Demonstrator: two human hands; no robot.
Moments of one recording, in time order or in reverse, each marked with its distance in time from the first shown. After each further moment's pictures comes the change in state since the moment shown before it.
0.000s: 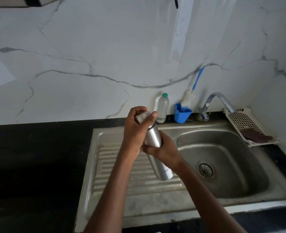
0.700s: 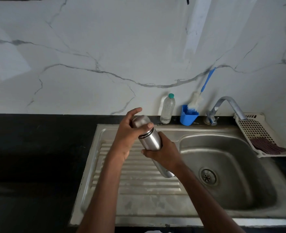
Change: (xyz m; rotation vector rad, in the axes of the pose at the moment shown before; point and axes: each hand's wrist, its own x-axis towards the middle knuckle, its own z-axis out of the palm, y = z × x) left_hand 0.011 -0.022 -0.026 0.065 -0.040 -0.059; right_hand 0.020 0.019 -0.011 -0.285 0.003 -0.025
